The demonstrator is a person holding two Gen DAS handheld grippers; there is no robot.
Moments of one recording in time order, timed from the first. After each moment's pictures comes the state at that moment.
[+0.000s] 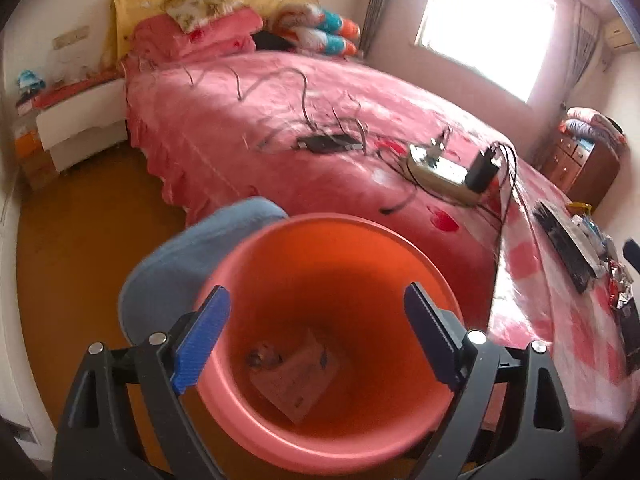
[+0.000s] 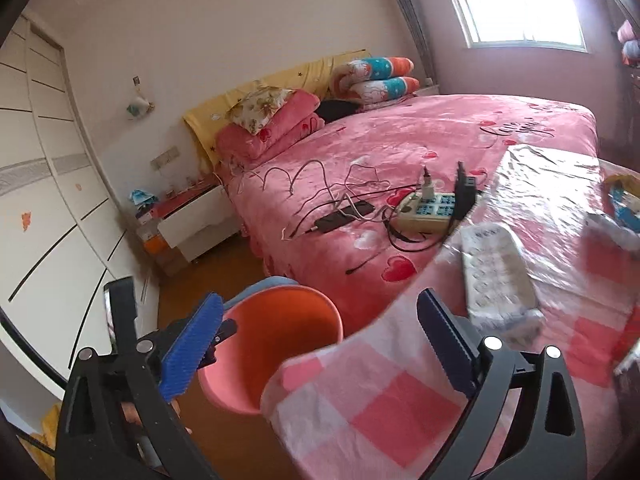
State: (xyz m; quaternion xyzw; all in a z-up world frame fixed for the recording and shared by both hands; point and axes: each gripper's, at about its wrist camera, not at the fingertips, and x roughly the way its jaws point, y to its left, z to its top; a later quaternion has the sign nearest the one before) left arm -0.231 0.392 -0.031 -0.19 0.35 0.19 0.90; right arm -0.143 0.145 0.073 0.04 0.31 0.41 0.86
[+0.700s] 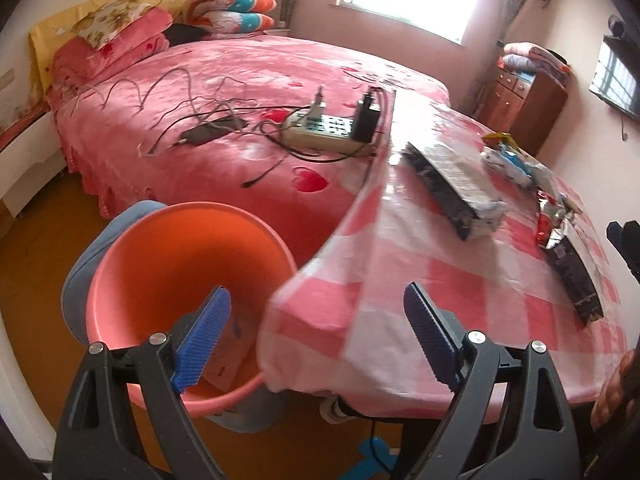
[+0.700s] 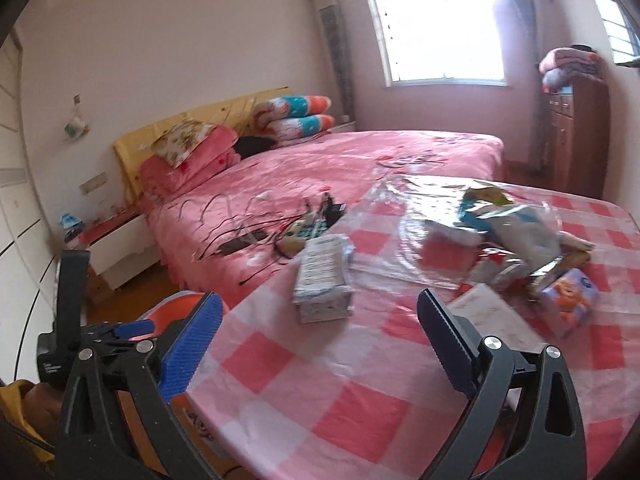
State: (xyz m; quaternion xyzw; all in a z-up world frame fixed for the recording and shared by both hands) left arm -0.206 0.265 0.012 -0.13 0.40 0.08 0.90; right arm -0.168 0.029 0.084 0.03 0.25 0.27 0.93
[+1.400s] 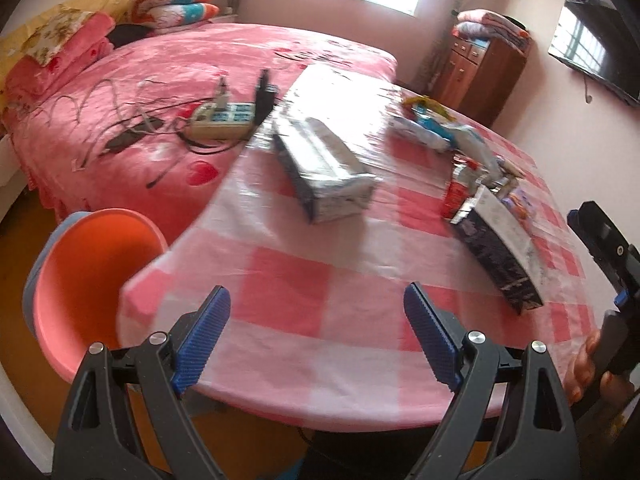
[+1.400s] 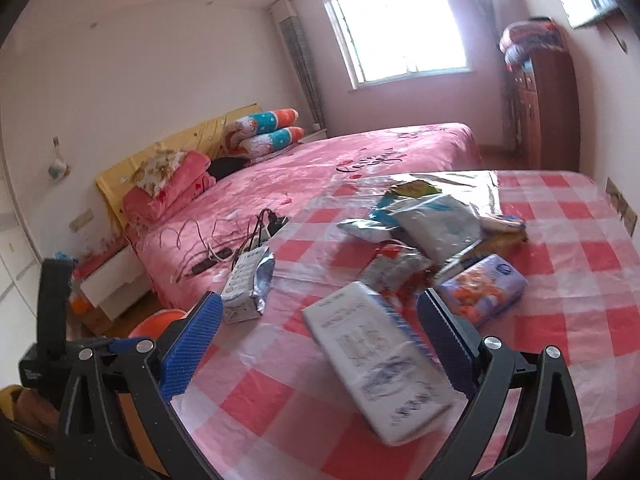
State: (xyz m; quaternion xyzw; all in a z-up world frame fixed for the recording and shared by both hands) left arm -0.182 0.159 0.036 -0.11 0.44 -0.01 0.89; right arm -0.149 -0.086 0.081 0.10 0.26 0.25 0.93
